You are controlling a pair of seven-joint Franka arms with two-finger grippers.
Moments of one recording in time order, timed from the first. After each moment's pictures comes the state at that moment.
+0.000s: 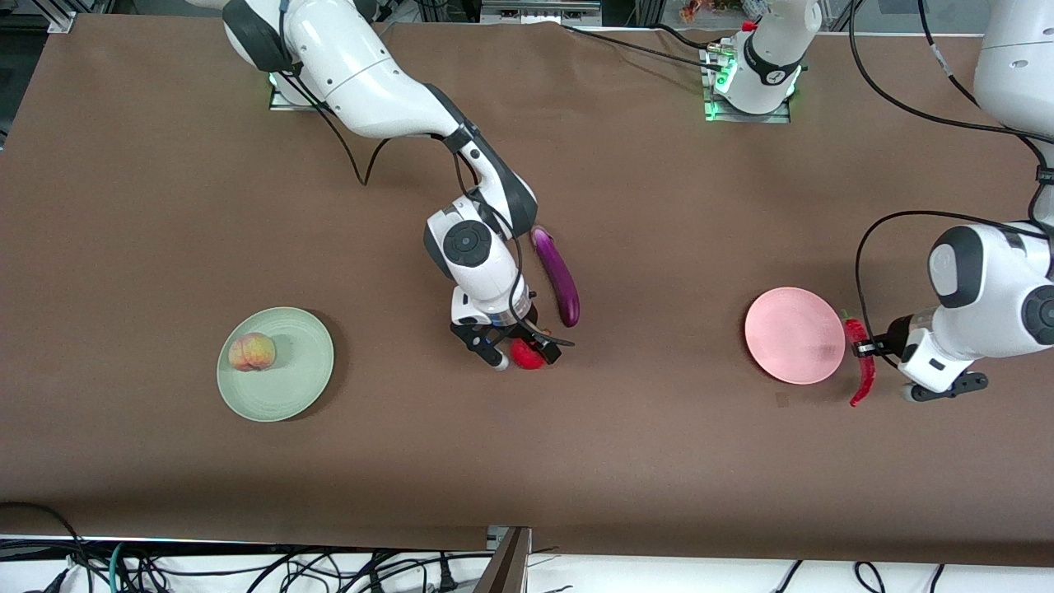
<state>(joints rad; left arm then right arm) 0.36 0.62 -0.25 -1.65 0.15 2.12 -0.16 0.72 1.02 -0.04 -1.18 0.15 2.53 1.31</state>
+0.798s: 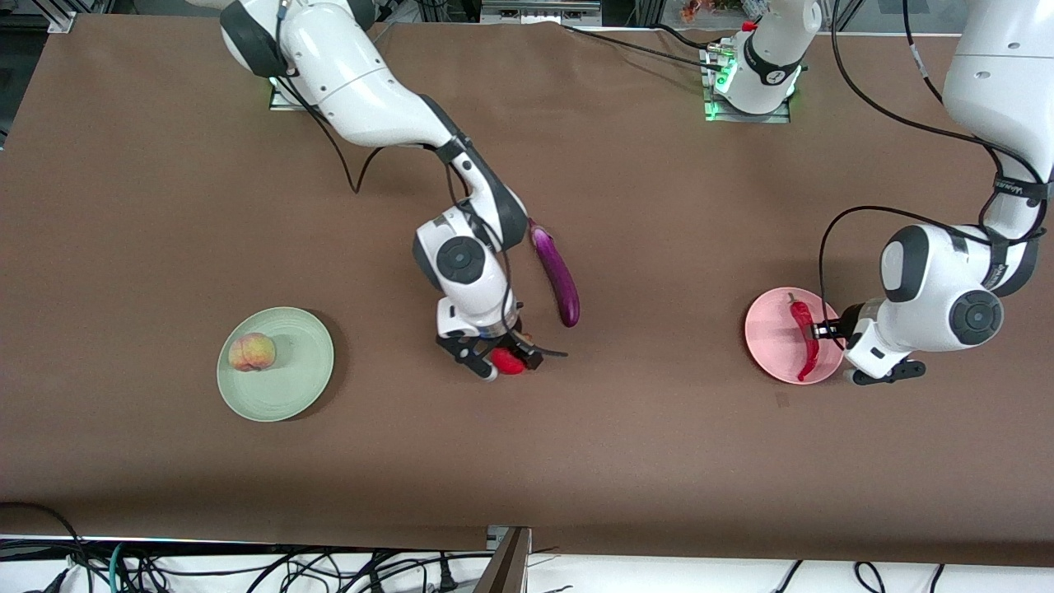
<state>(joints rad) 0.32 0.58 -0.26 -1.75 0.15 2.11 -0.18 0.64 0.99 -0.07 -1.12 0.14 2.31 1.13</state>
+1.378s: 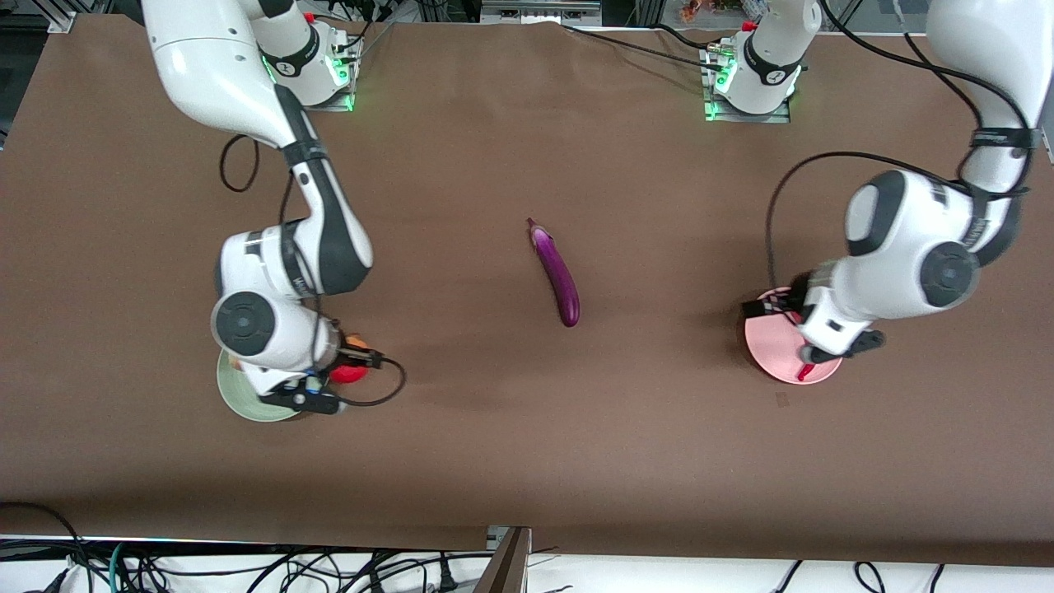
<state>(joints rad) 0.31 0.44 -0.55 -1.76 0.03 1.96 -0.56 0.43 0.74 -0.23 -1.35 0.14 1.98 0.29</state>
